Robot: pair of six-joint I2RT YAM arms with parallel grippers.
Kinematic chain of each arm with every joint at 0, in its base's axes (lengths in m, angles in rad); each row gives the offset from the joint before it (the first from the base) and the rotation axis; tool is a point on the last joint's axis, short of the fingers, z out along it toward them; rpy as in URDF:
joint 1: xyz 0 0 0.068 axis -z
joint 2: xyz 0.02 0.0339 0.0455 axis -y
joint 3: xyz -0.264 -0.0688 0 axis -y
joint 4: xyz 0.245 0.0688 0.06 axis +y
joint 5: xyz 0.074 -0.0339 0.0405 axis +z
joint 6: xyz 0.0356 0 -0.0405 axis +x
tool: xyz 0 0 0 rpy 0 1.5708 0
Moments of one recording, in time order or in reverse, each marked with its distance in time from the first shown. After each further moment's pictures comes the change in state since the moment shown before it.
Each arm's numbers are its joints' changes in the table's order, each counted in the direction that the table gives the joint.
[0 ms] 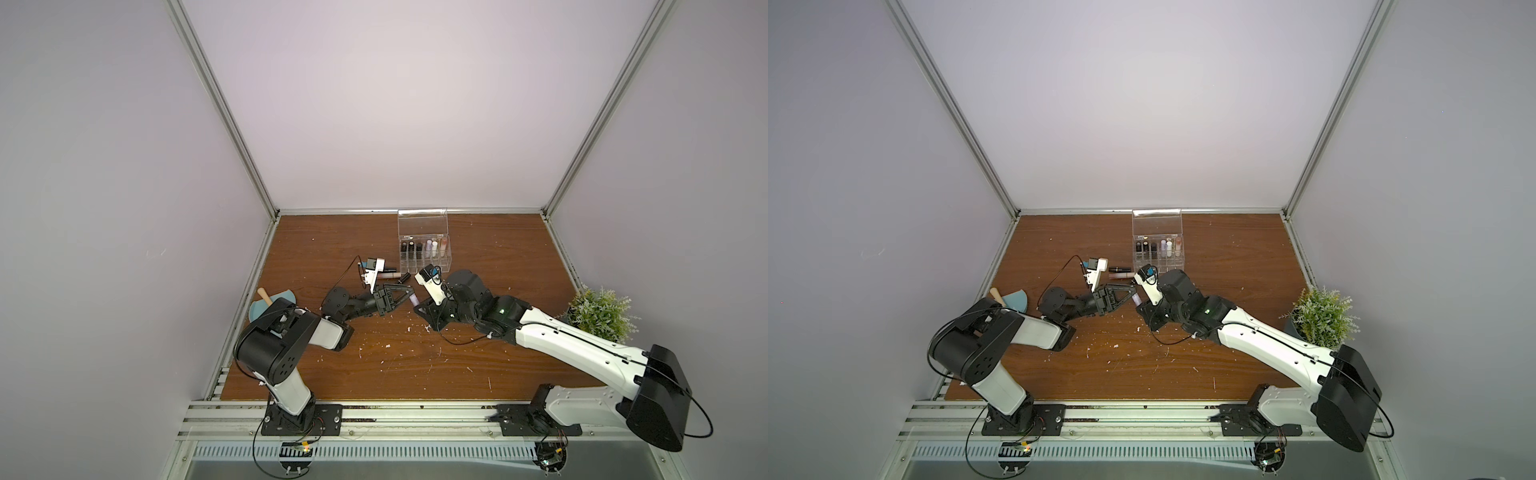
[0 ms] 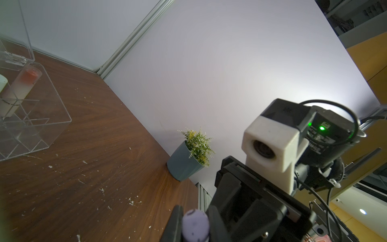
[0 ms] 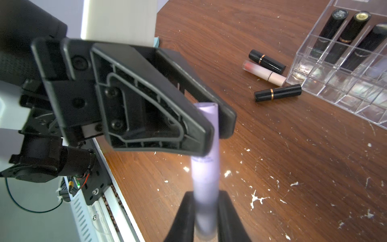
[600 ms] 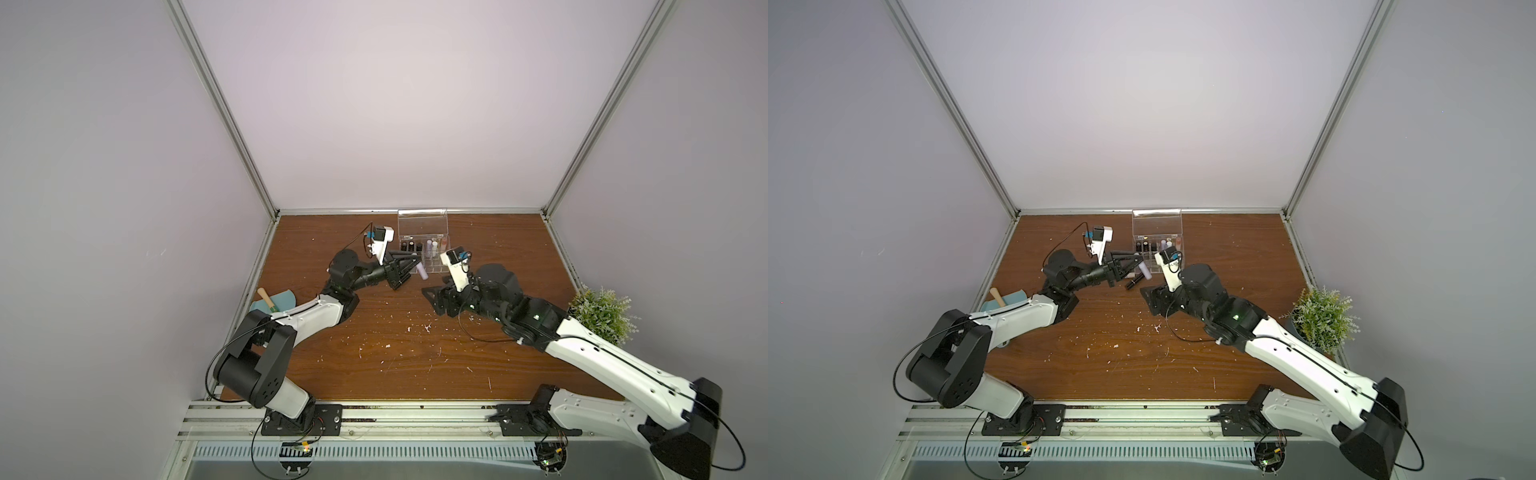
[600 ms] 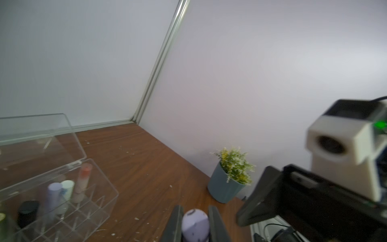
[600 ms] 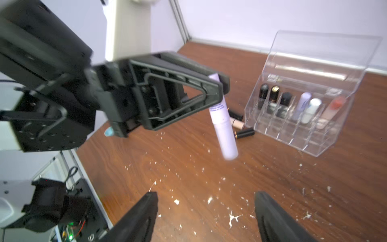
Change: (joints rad) left arm -0.010 0.146 0.389 0.740 0.159 0.542; right arm 0.051 0.254 0.006 -0.023 -0.184 0.026
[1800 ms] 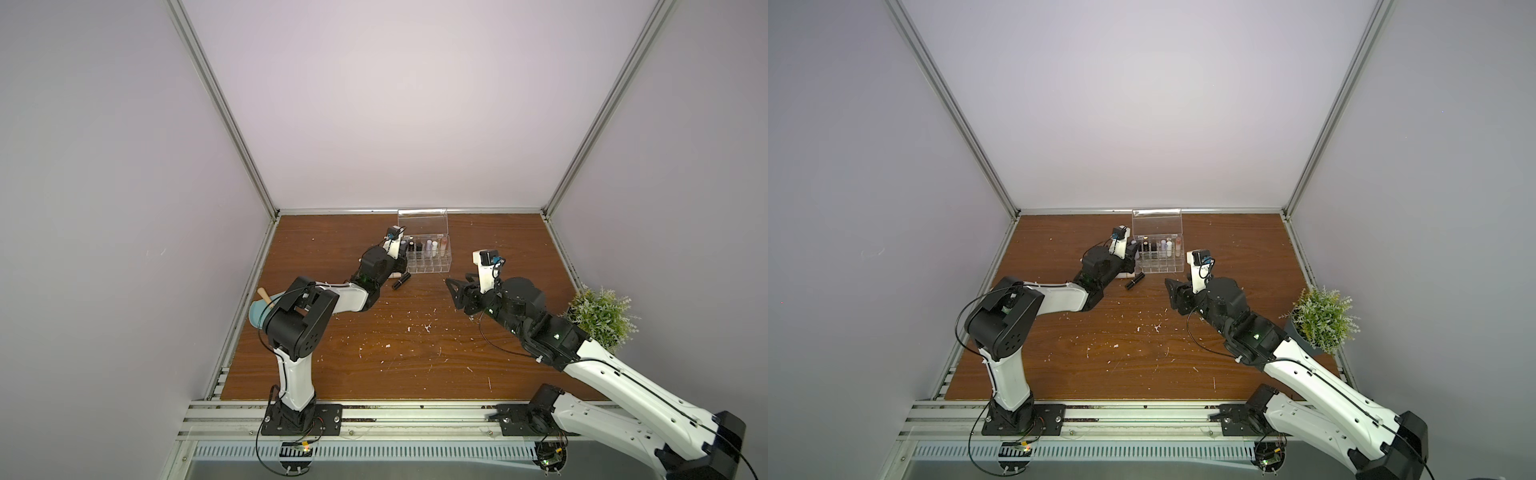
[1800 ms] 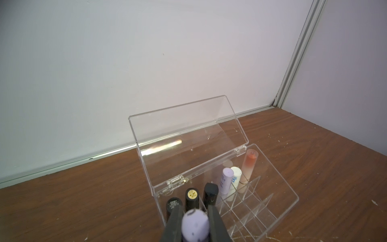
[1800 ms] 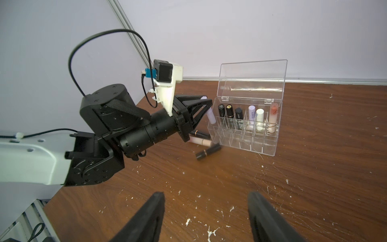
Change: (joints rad) left arm 0.063 -0.380 0.129 -0.051 0.701 0.452; right arm 0.048 0.119 -0.162 -0.113 -0.122 0.051
